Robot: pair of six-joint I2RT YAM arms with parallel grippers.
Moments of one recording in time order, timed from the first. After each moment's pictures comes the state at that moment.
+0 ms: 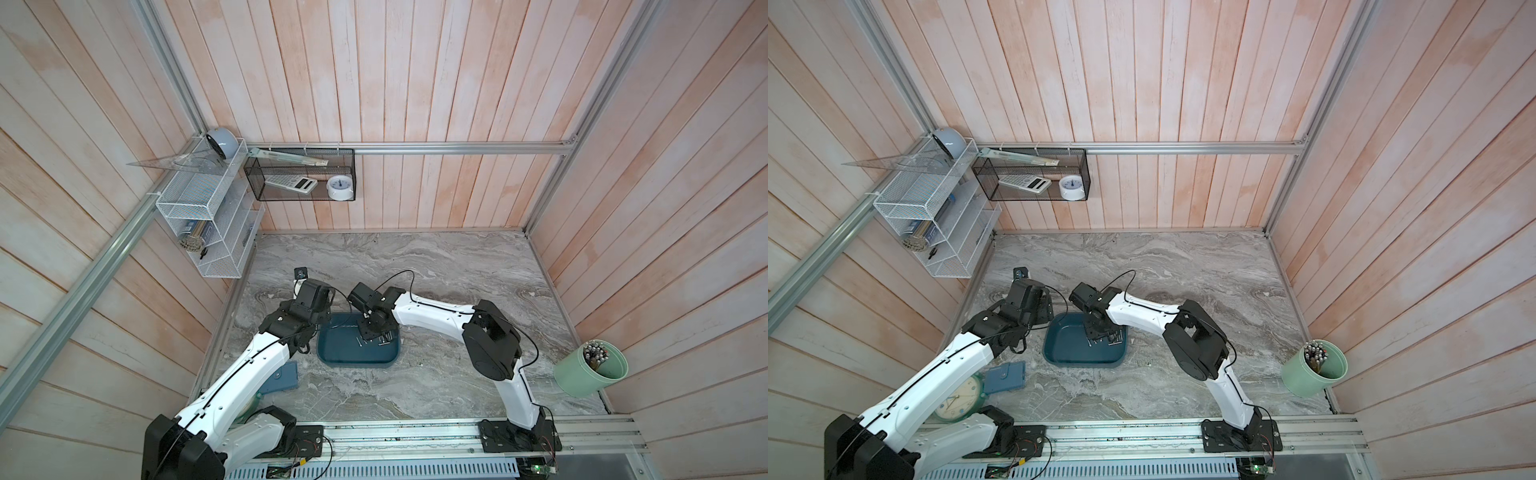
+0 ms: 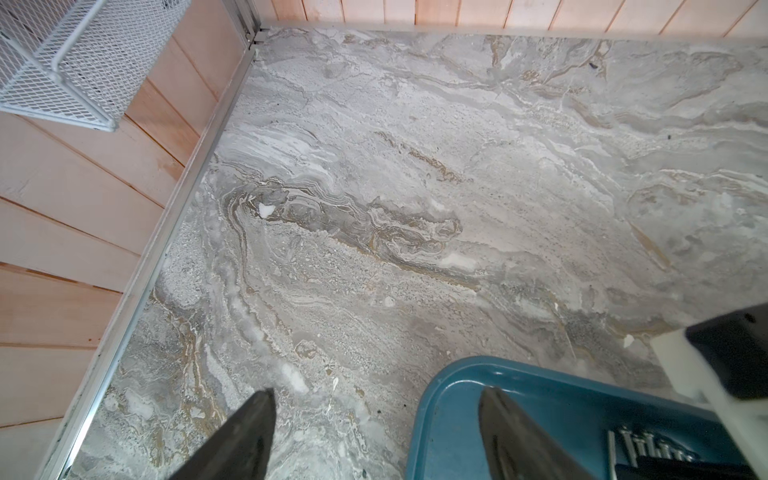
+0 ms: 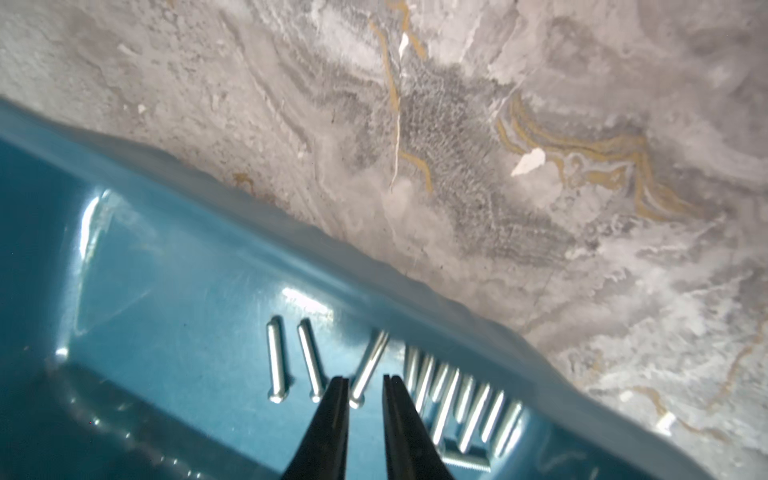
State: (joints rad) left arm -0.44 1.10 0.88 -0.65 -0.51 -0.41; right arm 1.01 2.16 1.70 -0.81 0.05 0.58
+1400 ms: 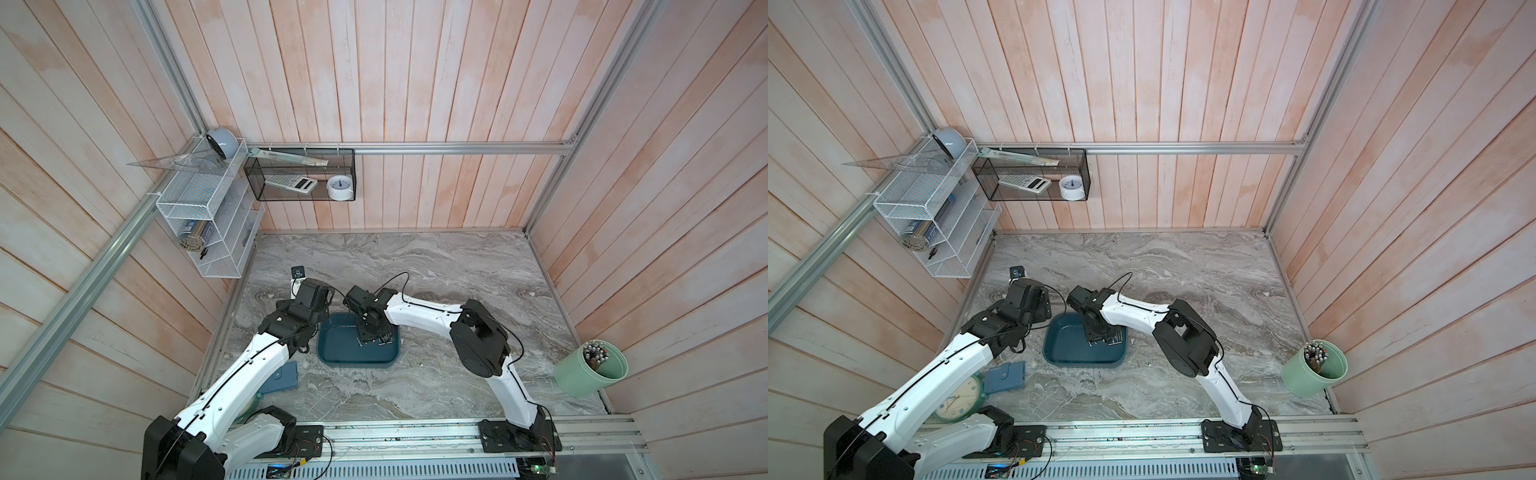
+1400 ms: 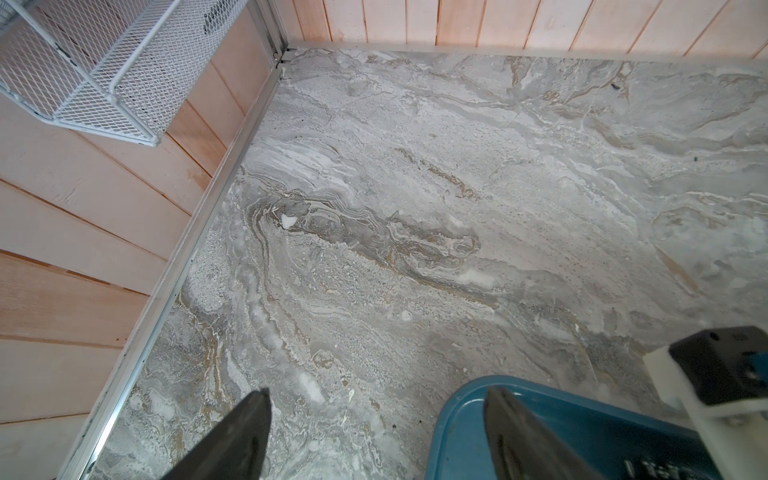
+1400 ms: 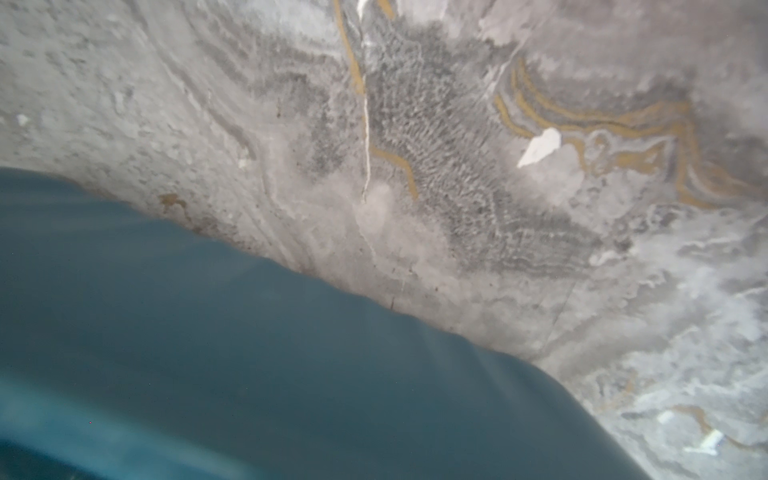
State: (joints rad) left arm -0.43 1.10 0.88 -0.64 -0.56 -0.41; right arm 1.01 2.24 1.76 -0.86 0.08 0.65
